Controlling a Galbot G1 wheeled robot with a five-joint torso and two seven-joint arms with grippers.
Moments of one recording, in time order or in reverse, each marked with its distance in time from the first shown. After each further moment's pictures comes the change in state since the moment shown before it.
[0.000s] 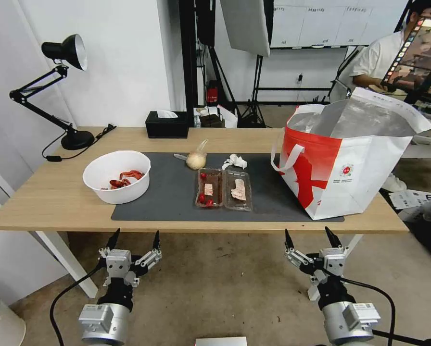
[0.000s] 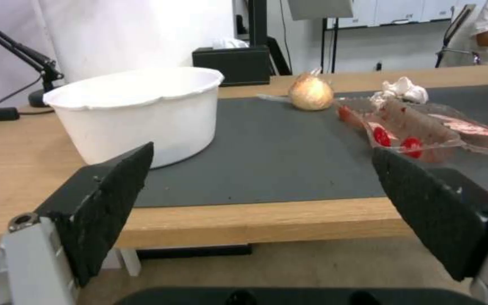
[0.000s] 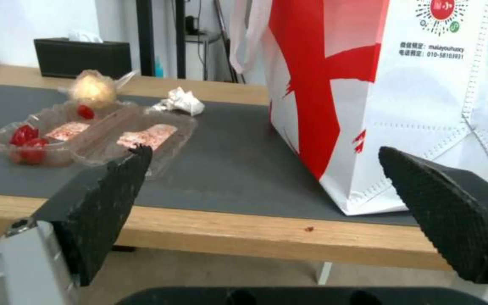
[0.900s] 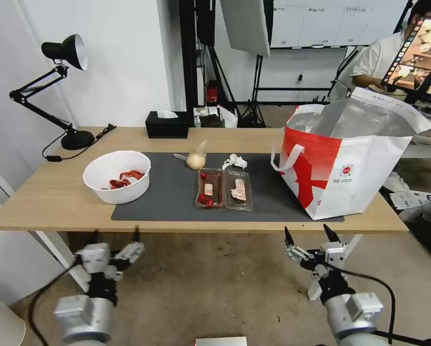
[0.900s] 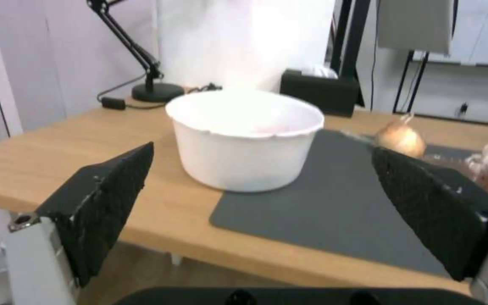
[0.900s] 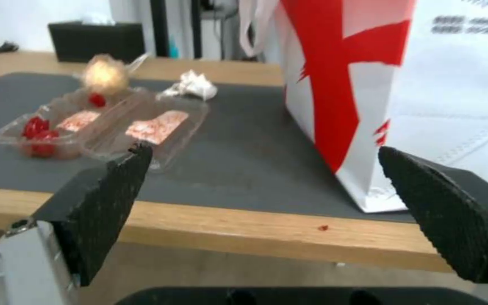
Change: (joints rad) left arm -0.013 -0.073 -0.075 -0.106 -0.114 0.092 -0.156; right arm 0.087 -0.203 0.005 0.024 0.222 -0.201 0.061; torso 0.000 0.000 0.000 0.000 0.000
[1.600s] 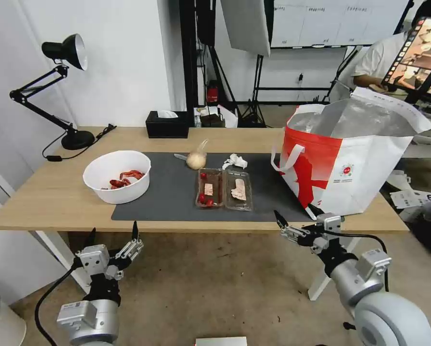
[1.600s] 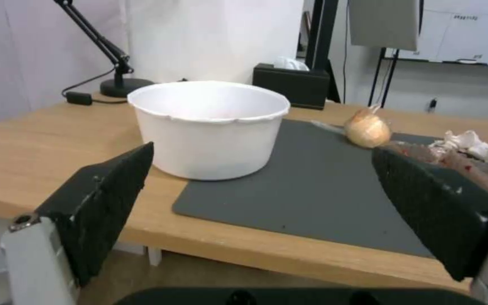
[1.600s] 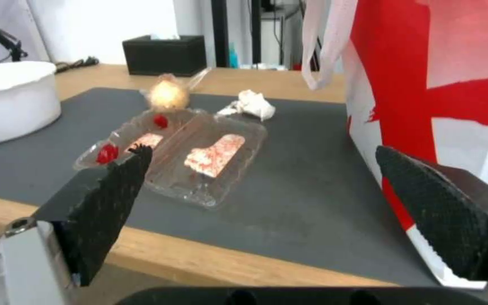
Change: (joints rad) left arm 0.009 -0.007 0.047 0.045 0.033 -0.060 0.047; right arm 0.140 -0.256 -0.014 -0.012 0.297 -0.040 0.008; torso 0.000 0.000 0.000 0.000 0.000
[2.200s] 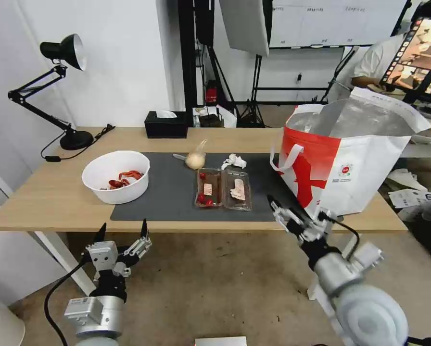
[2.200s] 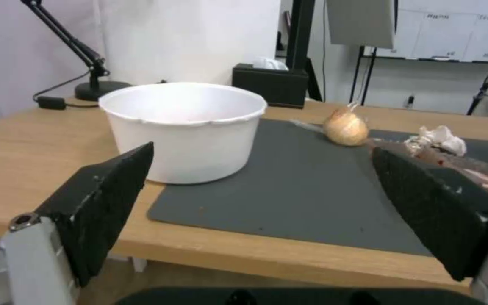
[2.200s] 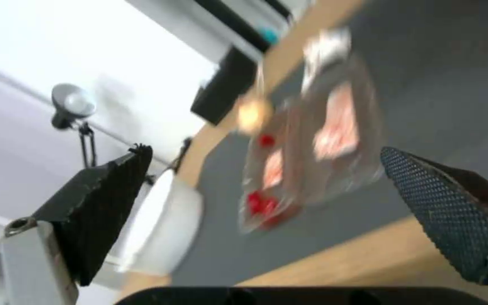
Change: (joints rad) left arm -0.019 0.054 0.029 0.013 -0.020 0.004 0.009; right arm 0.147 0.034 -0.153 0.015 0.756 0.078 0.284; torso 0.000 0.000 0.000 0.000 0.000
